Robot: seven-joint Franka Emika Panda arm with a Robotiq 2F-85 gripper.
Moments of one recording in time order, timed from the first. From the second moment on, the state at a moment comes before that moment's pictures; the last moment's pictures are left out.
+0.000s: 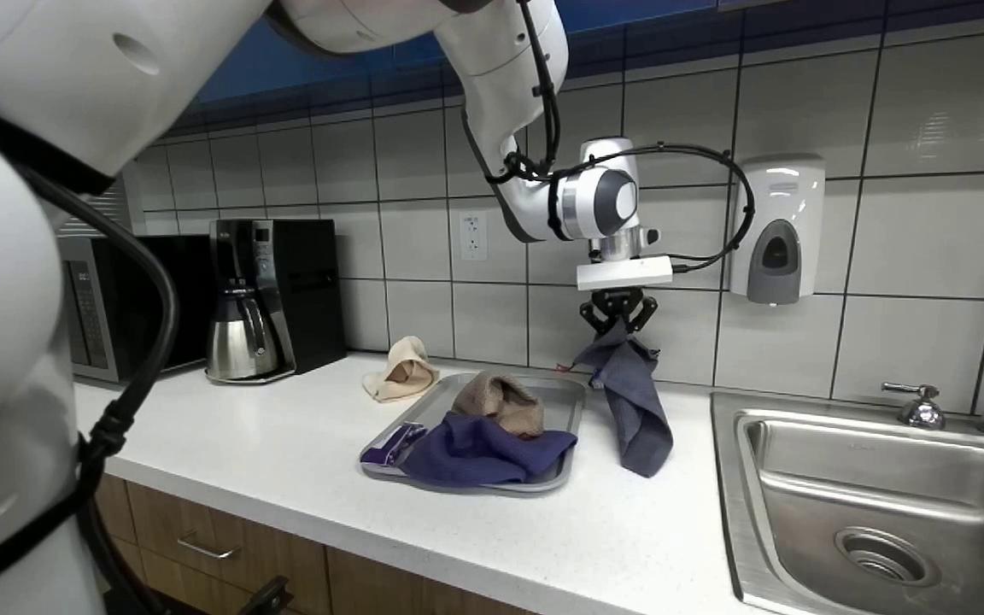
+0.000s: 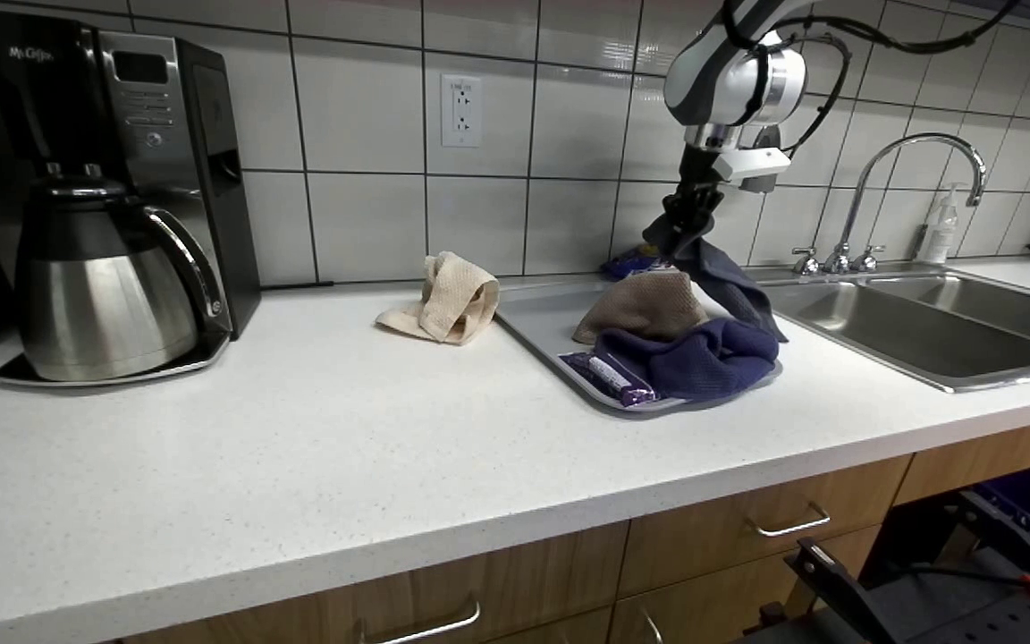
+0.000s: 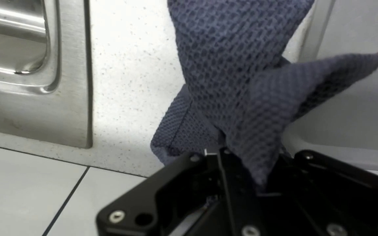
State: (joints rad) arm -0.23 0.67 0.00 -1.53 -0.04 2.46 -0.46
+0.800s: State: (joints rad) arm -0.18 0.61 0.05 -1.61 -0.04 2.46 -0.51
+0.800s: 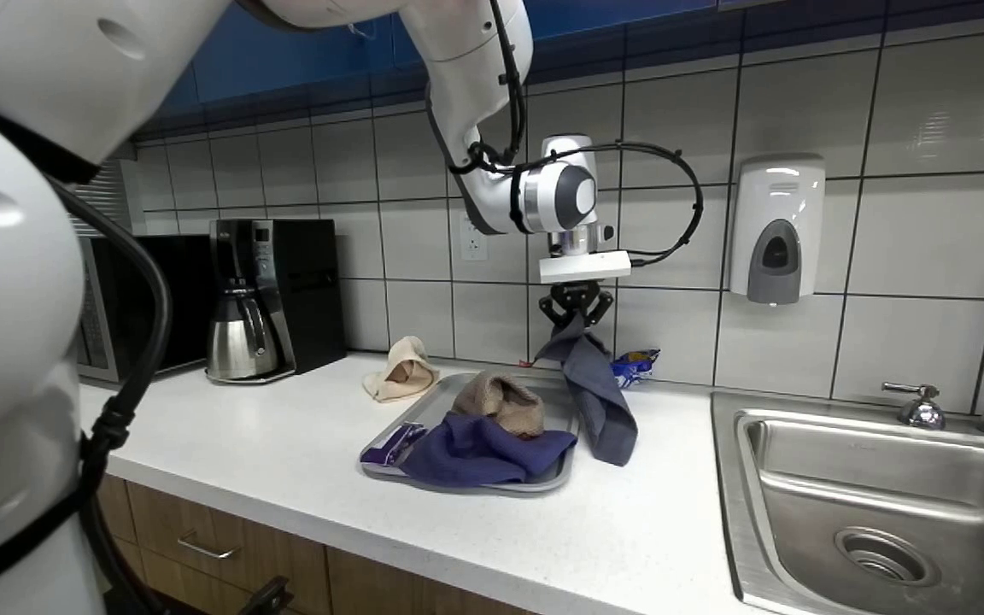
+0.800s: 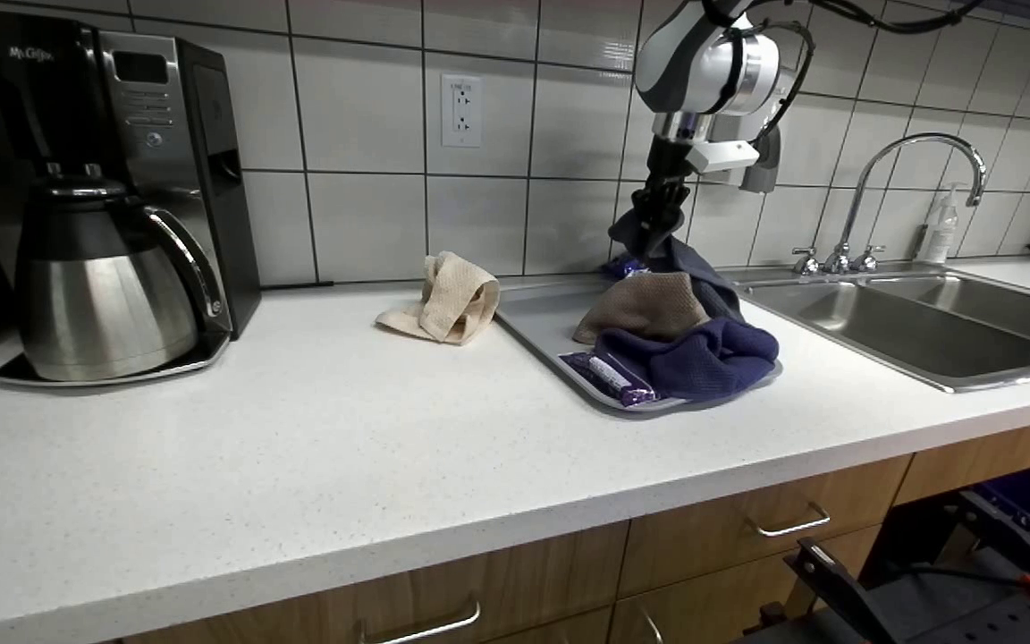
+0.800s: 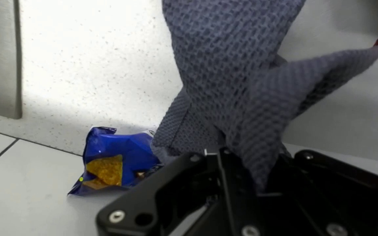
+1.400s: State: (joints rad) arm -0.13 0.61 0.07 -1.61 -0.04 2.46 -0.52
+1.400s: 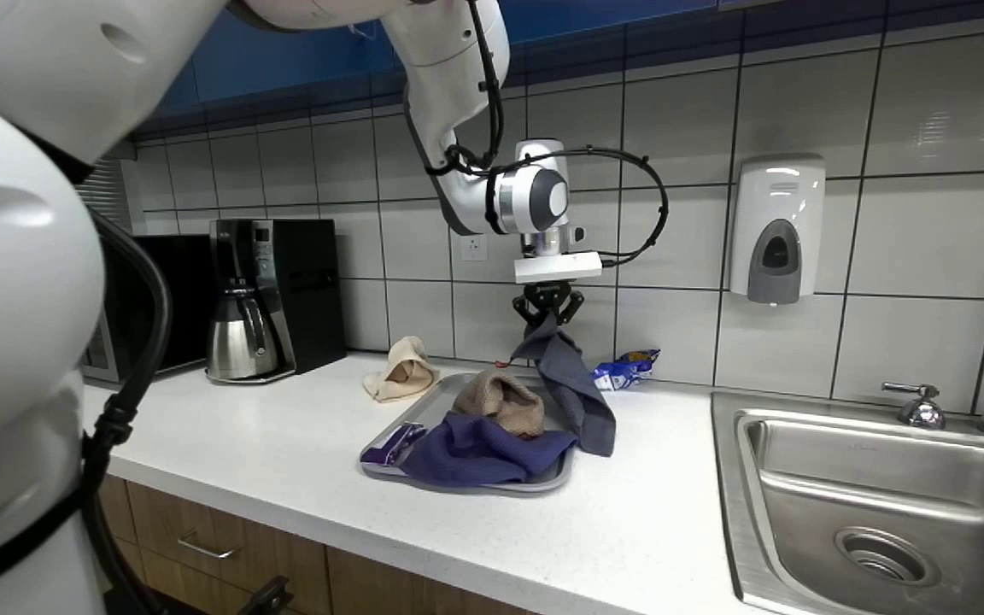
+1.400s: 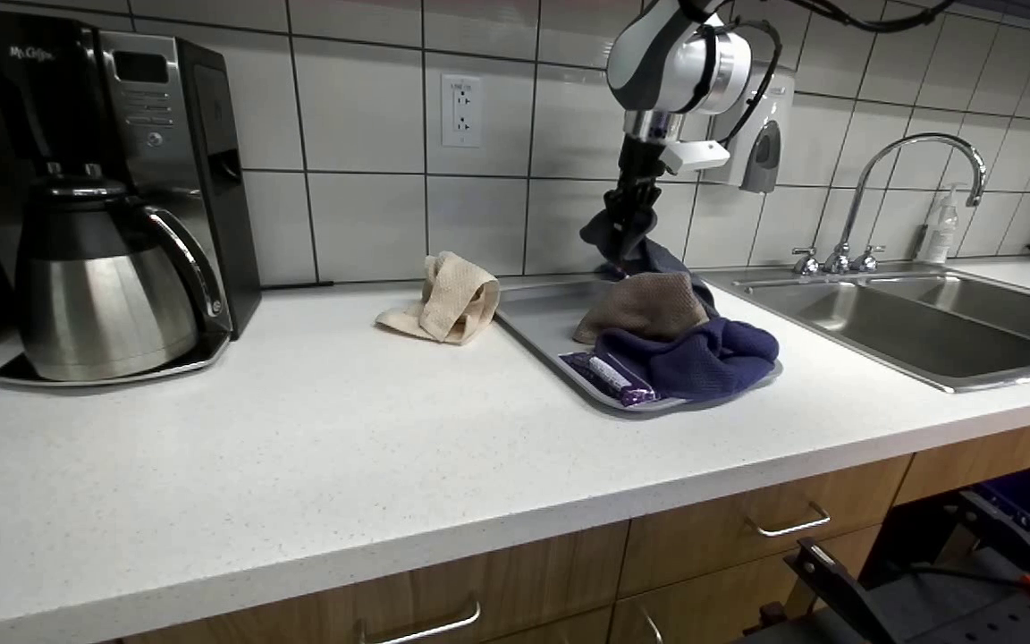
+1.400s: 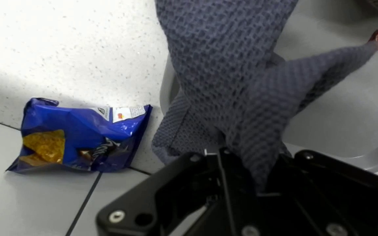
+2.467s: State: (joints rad) arm -0.04 0.64 0.08 -1.61 -0.08 2.44 -0.52
